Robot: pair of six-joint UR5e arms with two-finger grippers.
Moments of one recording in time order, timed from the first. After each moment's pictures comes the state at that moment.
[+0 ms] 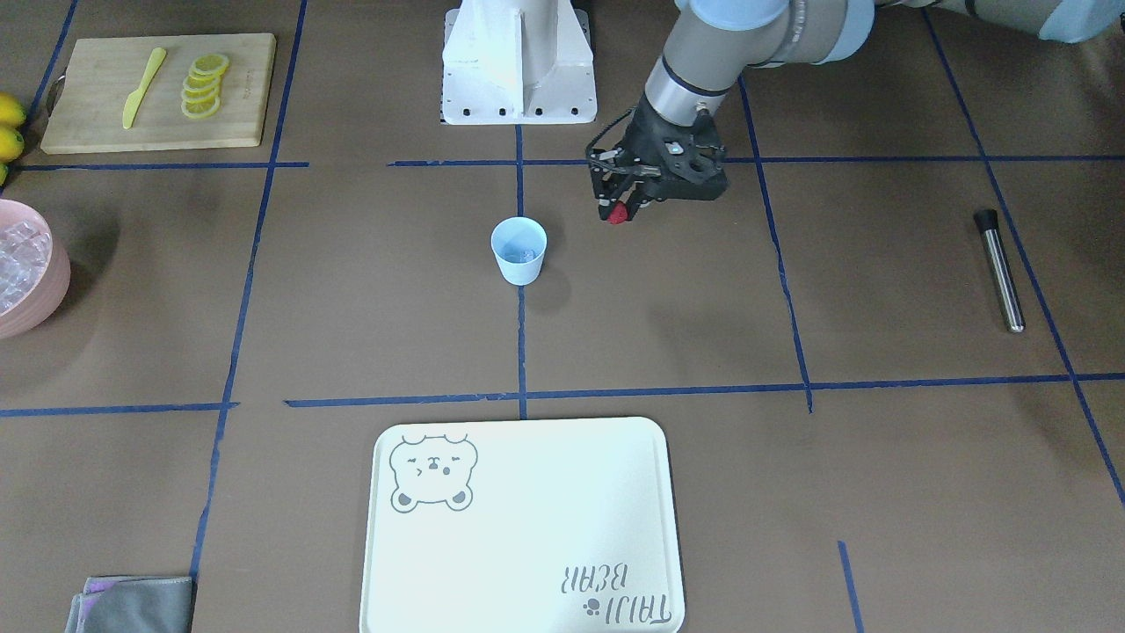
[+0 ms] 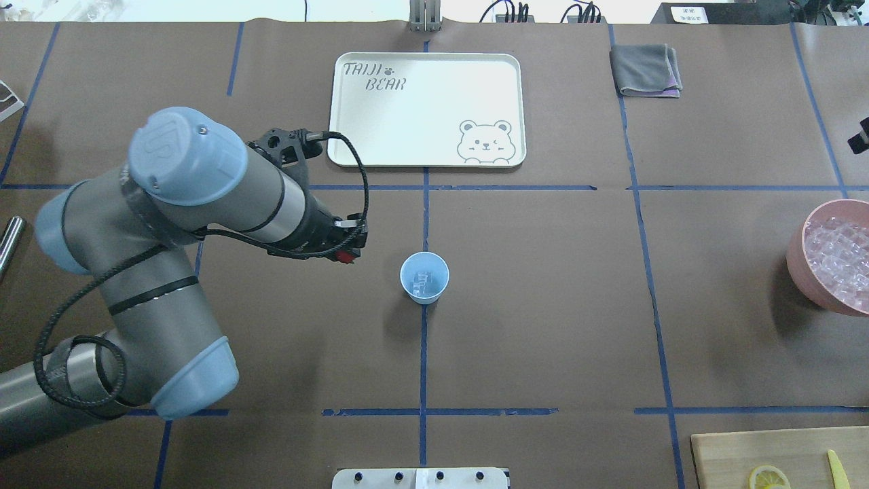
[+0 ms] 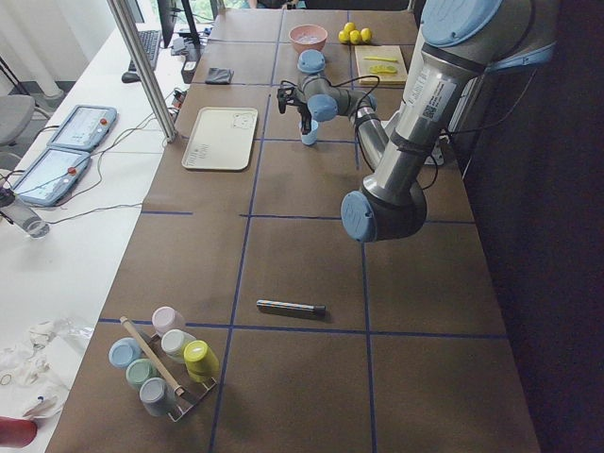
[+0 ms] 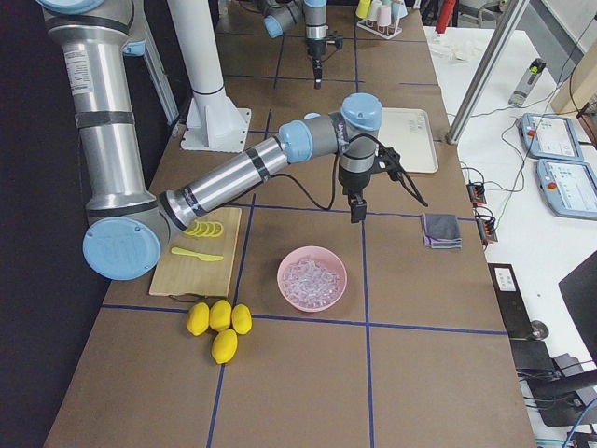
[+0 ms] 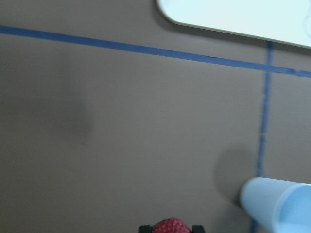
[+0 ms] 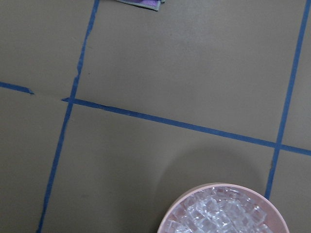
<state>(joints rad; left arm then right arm) -0.55 -2.16 -1.89 -1.69 -1.93 -1.40 1.40 -1.46 1.97 -1.84 2.33 0.07</state>
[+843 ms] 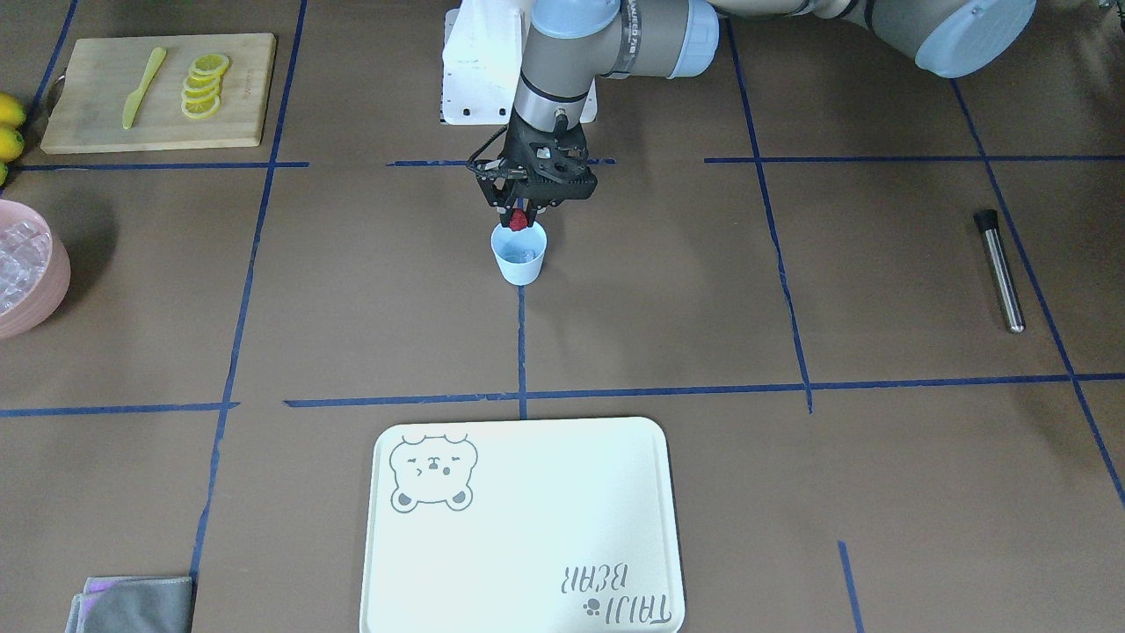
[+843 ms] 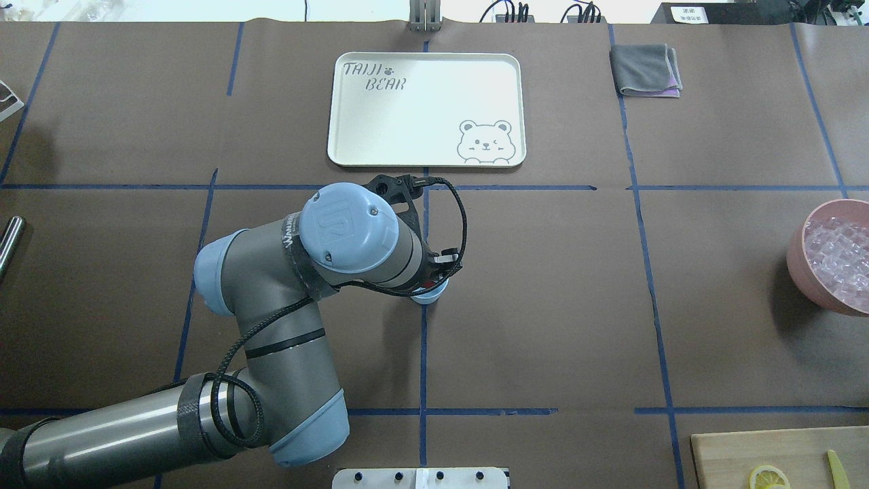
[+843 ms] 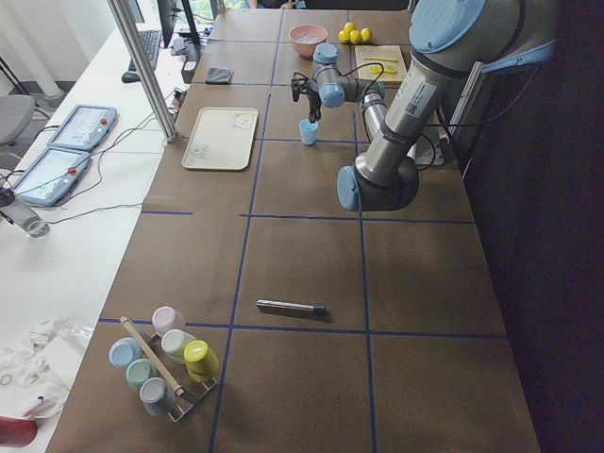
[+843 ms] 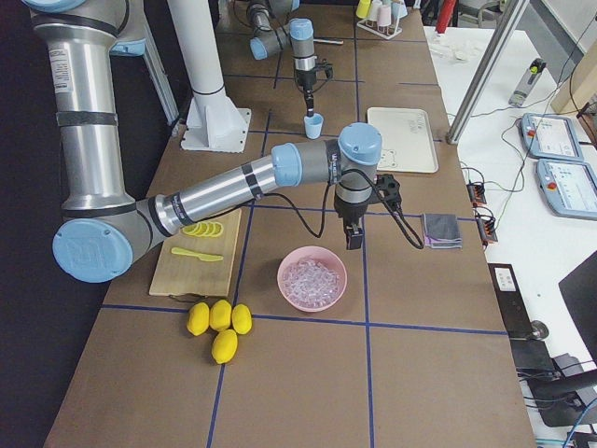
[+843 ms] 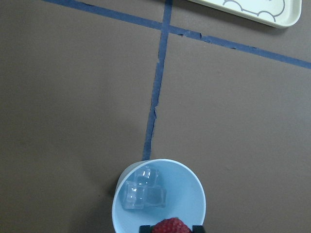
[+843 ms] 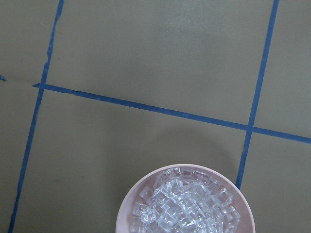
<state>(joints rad) -0.42 -2.32 -1.71 -1.70 -1.77 -1.48 1.48 -1.51 1.92 -1.84 2.37 -0.03</state>
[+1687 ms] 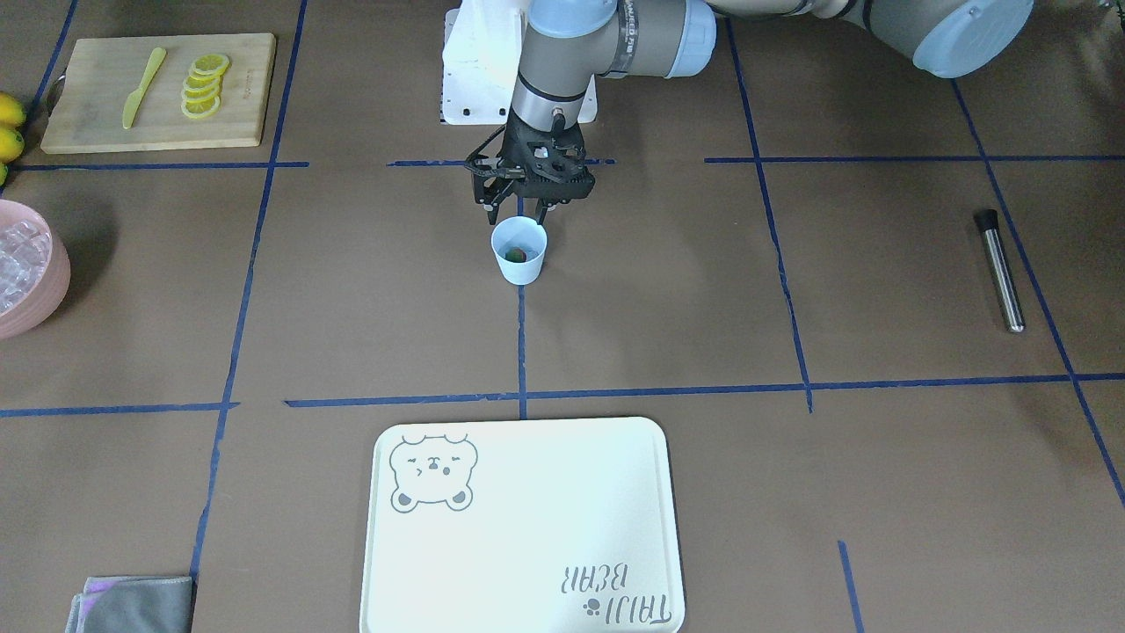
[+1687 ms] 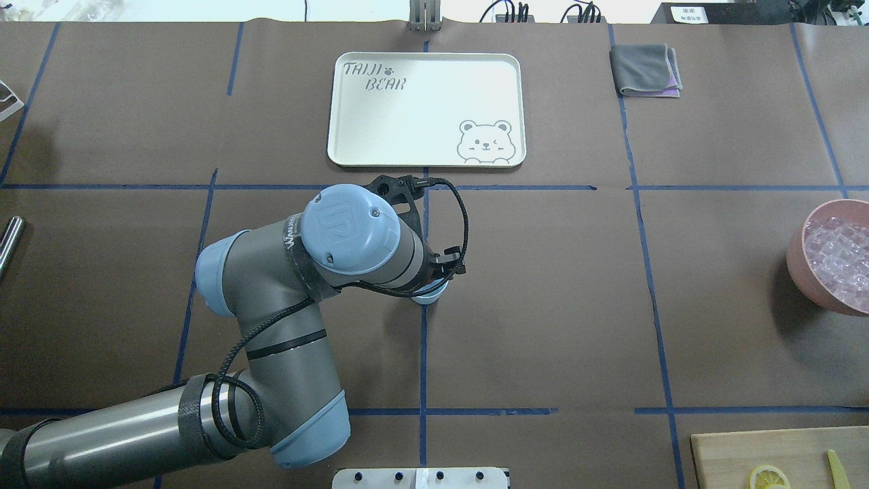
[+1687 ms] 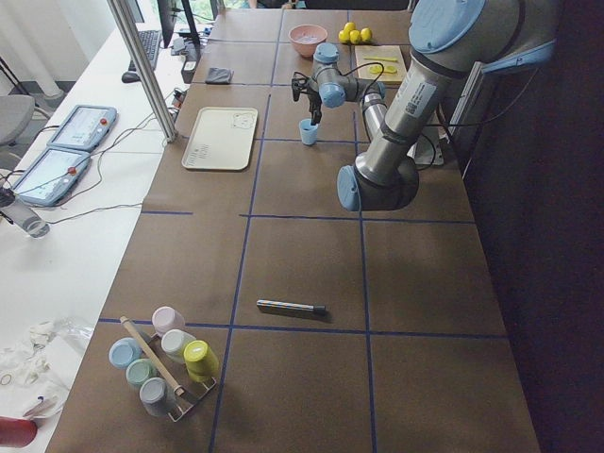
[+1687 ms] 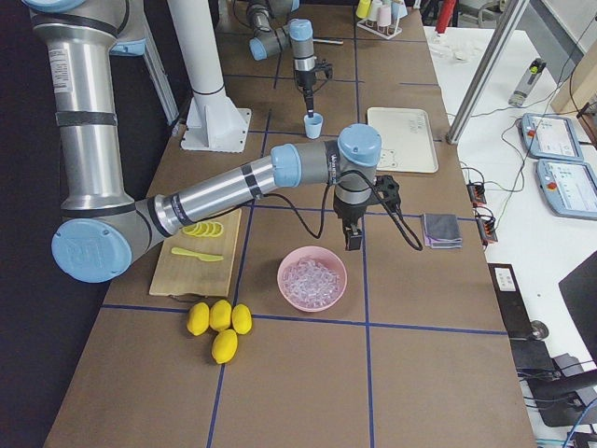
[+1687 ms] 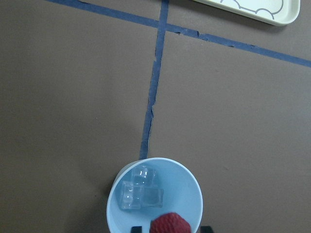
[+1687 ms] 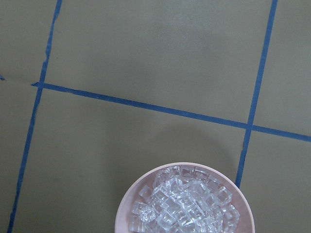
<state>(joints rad) -0.42 -2.33 -1.71 -1.70 -1.77 -1.48 1.48 -1.51 1.92 -1.84 2.37 -0.03</state>
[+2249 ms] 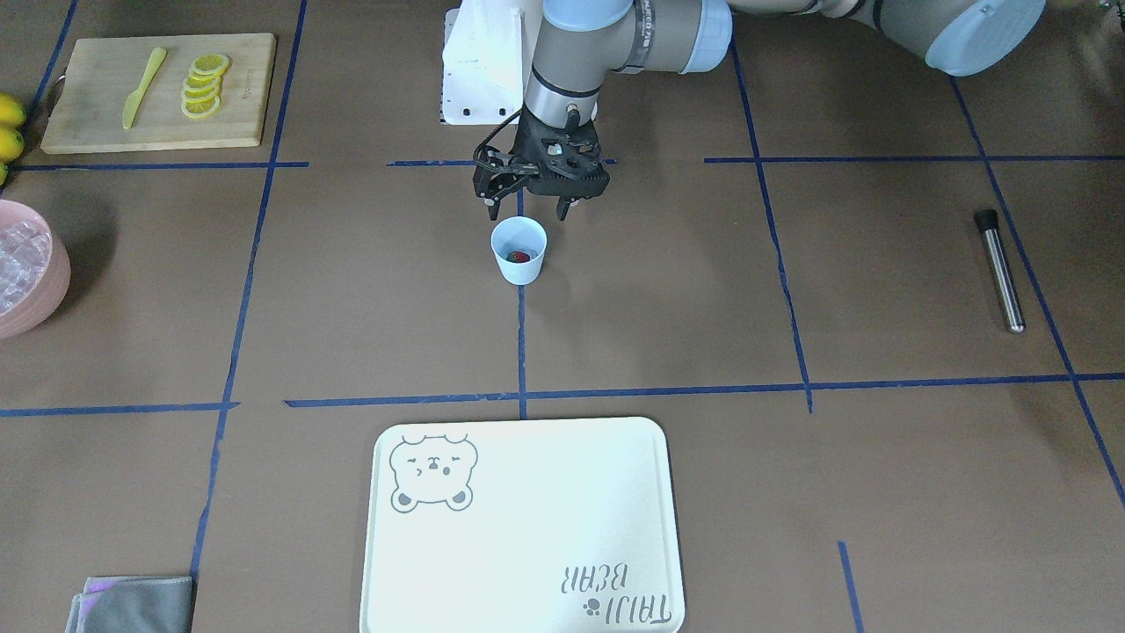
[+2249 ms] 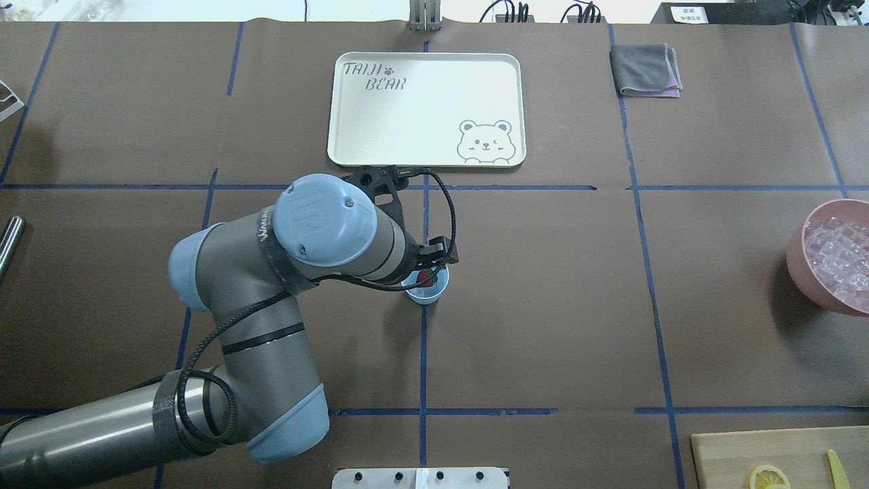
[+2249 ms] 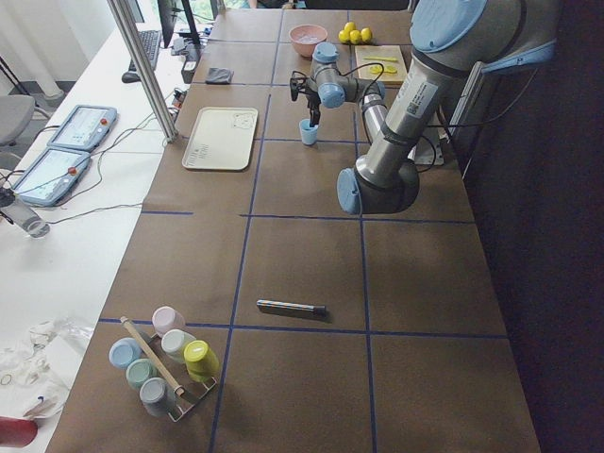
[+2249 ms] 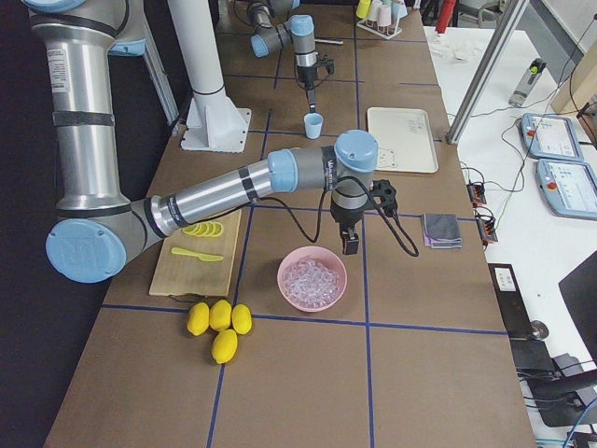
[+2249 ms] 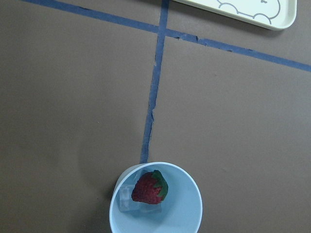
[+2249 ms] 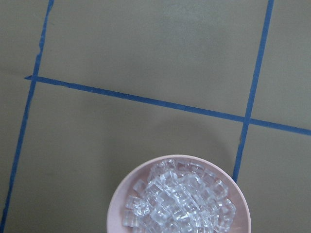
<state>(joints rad) -0.45 -2.27 -1.78 -1.69 -1.77 -1.45 1.49 -1.57 1.91 -1.76 2.37 -0.03</state>
